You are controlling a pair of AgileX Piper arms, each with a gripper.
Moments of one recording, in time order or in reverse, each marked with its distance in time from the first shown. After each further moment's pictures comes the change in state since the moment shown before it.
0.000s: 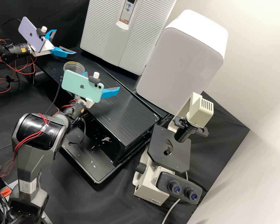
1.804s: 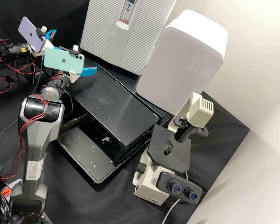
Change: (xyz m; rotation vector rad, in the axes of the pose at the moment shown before) left arm 0.000 0.000 0.000 0.000 0.000 0.000; right arm 0.080 -0.067 -0.083 -0.083 0.004 -0.223
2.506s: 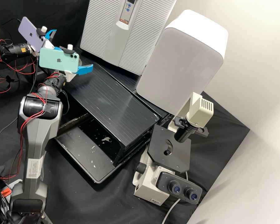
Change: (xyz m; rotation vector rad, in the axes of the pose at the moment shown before) left arm 0.000 0.000 0.000 0.000 0.000 0.000; right arm -0.005 -0.012 -0.009 -0.018 0.011 -0.022
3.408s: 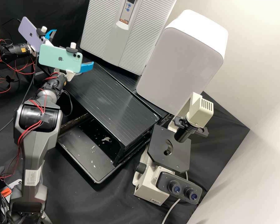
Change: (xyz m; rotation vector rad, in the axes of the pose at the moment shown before) left arm 0.000 0.000 0.000 0.000 0.000 0.000; right arm -0.030 0.023 -0.004 0.078 0.088 0.047
